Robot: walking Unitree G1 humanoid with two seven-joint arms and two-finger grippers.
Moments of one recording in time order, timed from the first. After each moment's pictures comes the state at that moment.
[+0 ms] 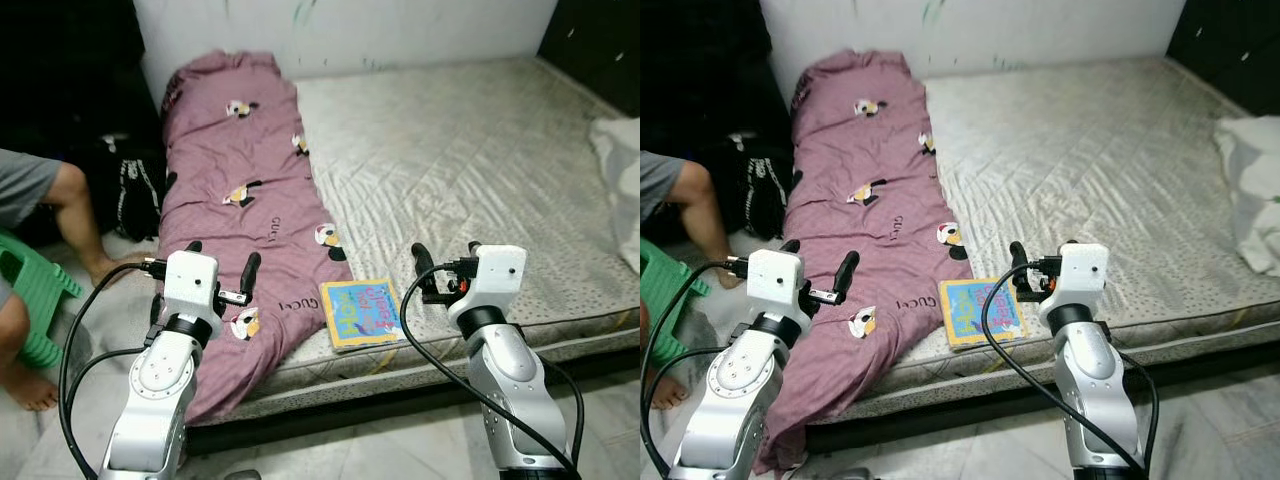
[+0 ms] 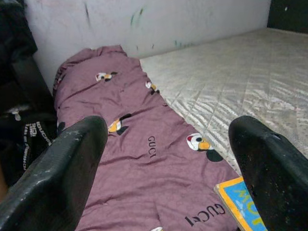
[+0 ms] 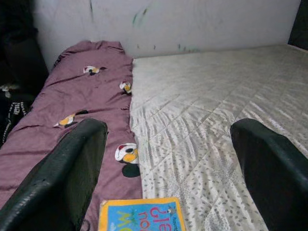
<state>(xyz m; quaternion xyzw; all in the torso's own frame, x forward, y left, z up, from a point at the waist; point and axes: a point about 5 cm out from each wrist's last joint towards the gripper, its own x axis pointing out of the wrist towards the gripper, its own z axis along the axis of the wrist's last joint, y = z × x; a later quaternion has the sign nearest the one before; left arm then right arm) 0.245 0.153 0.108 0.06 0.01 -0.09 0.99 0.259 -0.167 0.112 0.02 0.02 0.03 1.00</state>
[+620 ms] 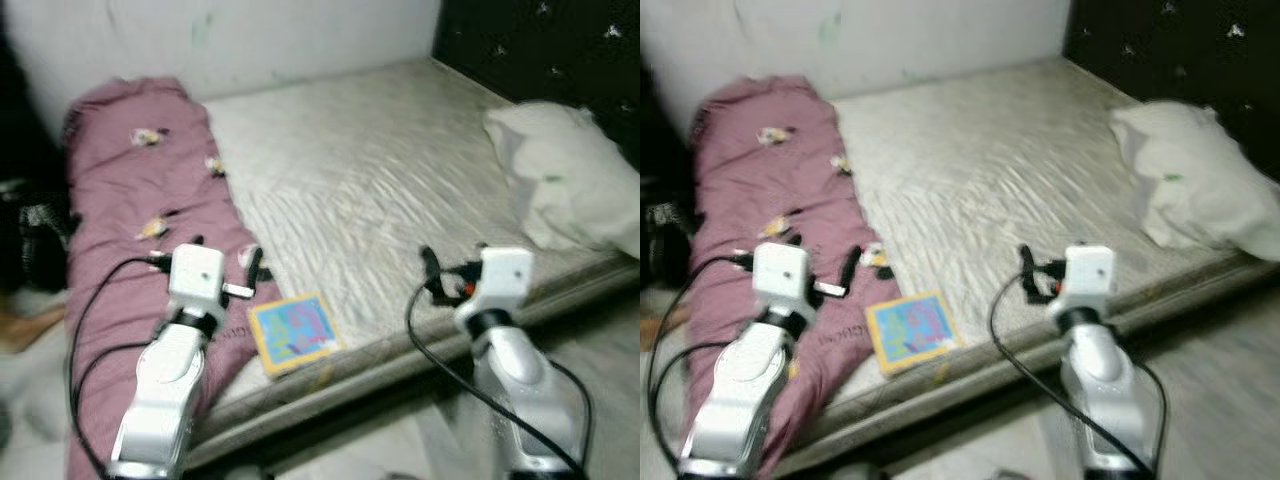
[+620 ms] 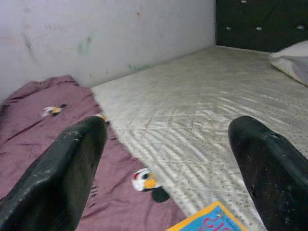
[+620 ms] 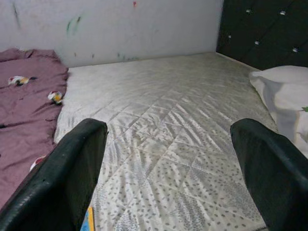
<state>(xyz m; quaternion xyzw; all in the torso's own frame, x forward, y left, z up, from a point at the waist) 0.250 0.143 0.112 0.07 0.00 -0.09 0.99 0.254 -0.179 0.104 0.00 0.03 0.02 1.00</state>
